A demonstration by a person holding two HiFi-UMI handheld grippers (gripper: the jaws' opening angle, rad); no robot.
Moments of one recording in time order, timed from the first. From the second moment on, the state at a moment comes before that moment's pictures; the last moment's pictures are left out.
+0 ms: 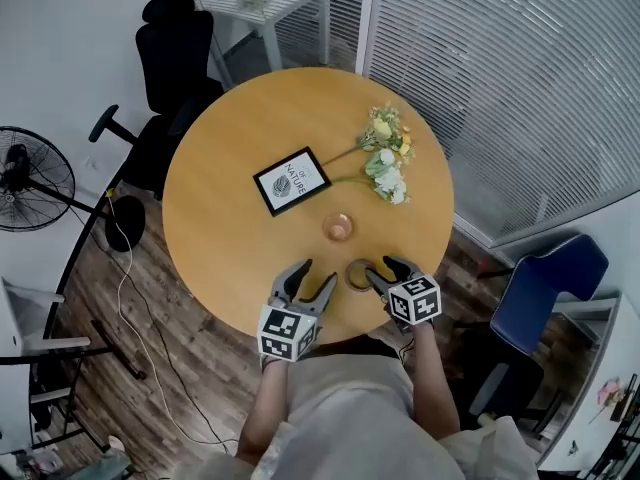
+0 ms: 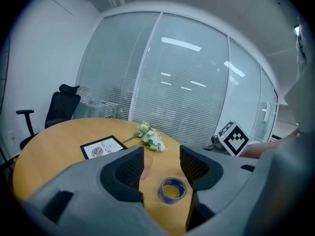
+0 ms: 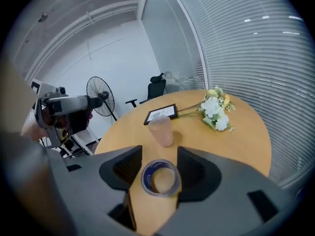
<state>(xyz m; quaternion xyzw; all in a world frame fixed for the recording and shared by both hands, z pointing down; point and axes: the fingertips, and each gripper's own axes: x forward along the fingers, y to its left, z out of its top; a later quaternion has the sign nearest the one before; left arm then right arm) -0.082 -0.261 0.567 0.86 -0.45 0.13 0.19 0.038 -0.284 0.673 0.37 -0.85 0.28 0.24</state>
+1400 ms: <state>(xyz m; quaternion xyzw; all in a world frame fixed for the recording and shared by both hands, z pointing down) -0.040 -0.295 0.586 0.90 -0.38 0.16 0.17 0.039 -0.287 0.764 0.36 -0.81 0.31 0.35</state>
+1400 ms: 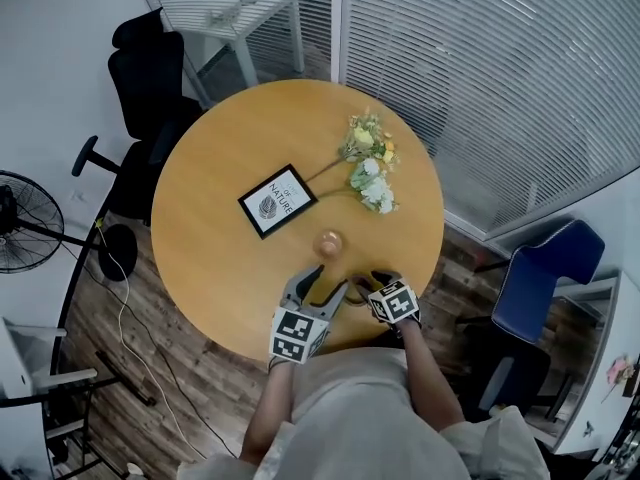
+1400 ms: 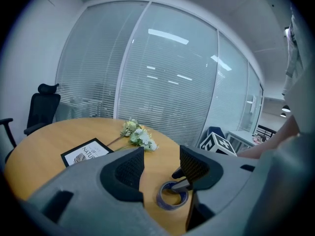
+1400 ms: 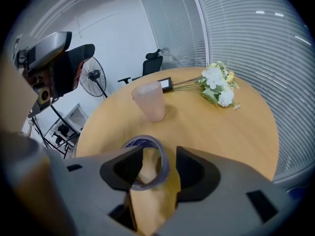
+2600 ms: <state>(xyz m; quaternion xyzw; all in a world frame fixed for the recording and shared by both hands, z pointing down) -0.075 -0.316 0.593 0.87 -0.42 0.13 0.21 0.032 -0.286 0.793 0.30 -0.80 0.30 0.42</state>
